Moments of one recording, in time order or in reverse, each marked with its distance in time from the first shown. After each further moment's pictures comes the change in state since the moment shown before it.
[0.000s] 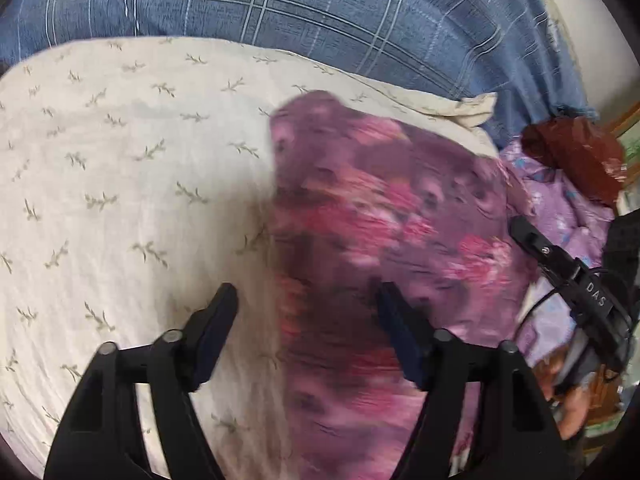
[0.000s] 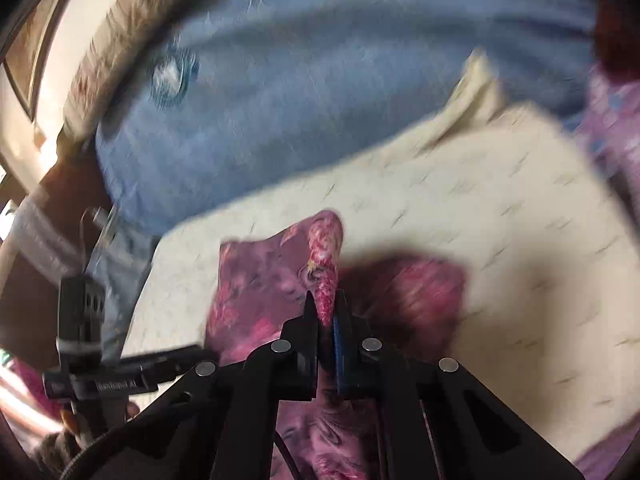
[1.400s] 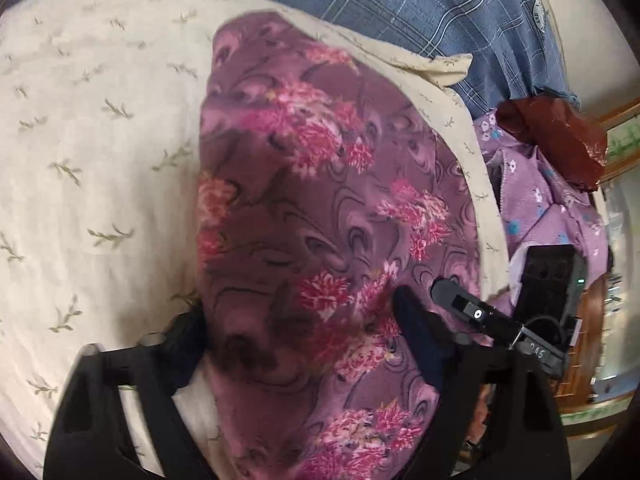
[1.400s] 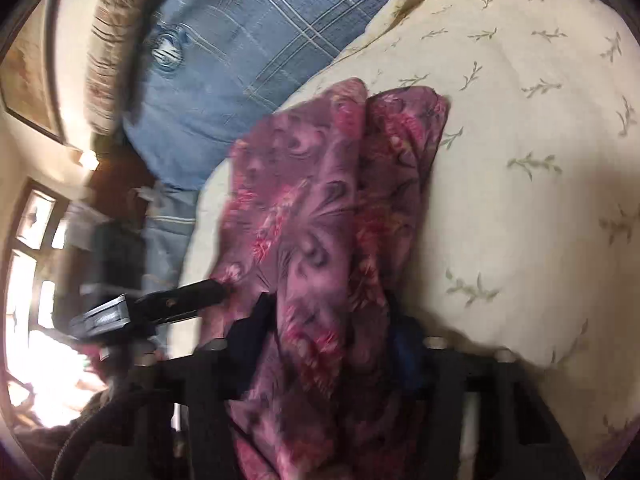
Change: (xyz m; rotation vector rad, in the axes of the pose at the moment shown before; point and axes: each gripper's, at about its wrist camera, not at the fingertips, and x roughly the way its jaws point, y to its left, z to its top) left arm 0.008 -0.017 -0.038 -0.018 0.084 -0.140; right arm 0.041 -0.069 -0.048 0.142 0.224 0.291
